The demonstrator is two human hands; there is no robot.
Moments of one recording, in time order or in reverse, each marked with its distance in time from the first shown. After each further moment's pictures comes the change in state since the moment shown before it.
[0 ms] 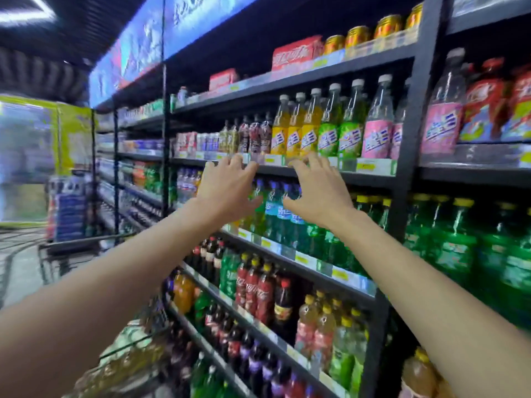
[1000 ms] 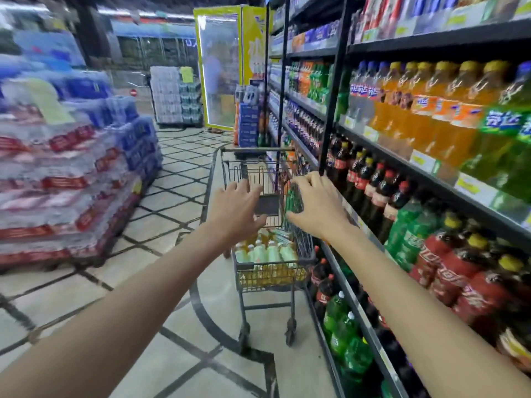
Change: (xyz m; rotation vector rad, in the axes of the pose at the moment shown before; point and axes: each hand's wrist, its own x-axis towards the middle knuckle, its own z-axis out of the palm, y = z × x) left_hand -0.147 -0.256 0.272 0.204 -0.557 -0.495; right_hand 0.098 -0.284 0.377 0.563 -0.426 -0.411
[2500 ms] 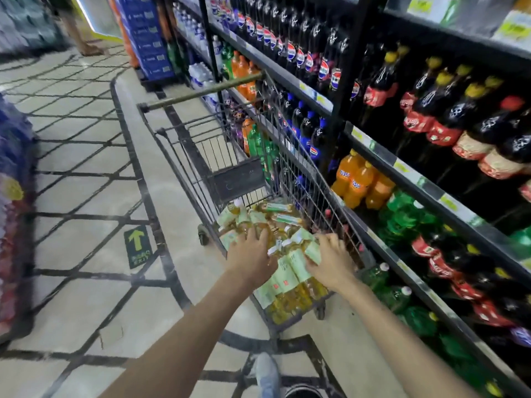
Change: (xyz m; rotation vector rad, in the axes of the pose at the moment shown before) left_hand 0.292 -0.162 0.367 -0.187 -0.627 0.279; right_hand 0.256 0.039 0.377 0.224 -0.436 0.749
